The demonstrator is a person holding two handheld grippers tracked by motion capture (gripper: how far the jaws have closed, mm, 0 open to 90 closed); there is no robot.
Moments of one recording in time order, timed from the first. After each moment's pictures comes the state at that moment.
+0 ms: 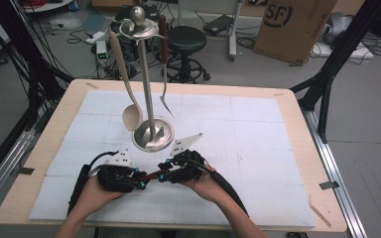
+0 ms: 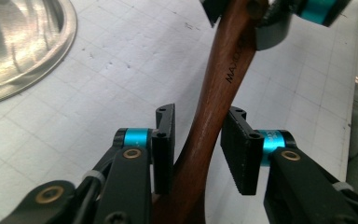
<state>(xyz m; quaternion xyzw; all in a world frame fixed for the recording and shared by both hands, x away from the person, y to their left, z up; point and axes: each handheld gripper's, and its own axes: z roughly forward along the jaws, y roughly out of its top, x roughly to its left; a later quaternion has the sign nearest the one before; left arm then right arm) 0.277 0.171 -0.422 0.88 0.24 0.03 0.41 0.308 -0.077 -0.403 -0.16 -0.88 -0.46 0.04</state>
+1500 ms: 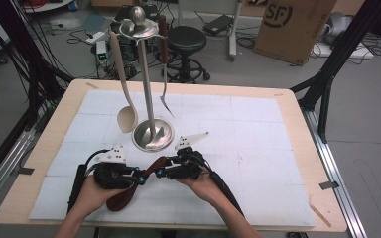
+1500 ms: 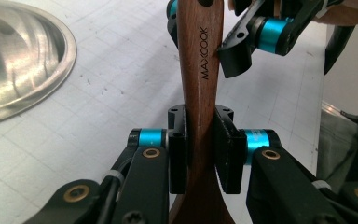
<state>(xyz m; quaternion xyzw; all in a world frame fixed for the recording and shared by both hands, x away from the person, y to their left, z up) 0.276 0.180 -0.412 0.84 0.25 0.01 0.47 0.315 -0.080 -0.412 -0.22 -0.83 -0.51 0.08</state>
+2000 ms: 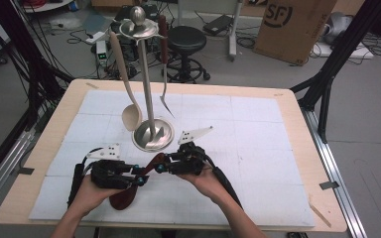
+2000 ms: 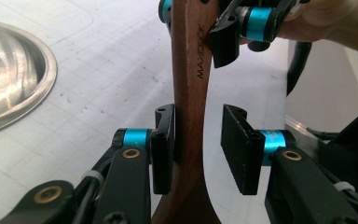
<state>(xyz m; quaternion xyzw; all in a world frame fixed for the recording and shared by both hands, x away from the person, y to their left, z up) 0.277 0.187 -0.407 0.82 0.24 -0.03 0.52 0.319 -0.085 -0.394 -0.20 -0.81 -0.54 0.11</state>
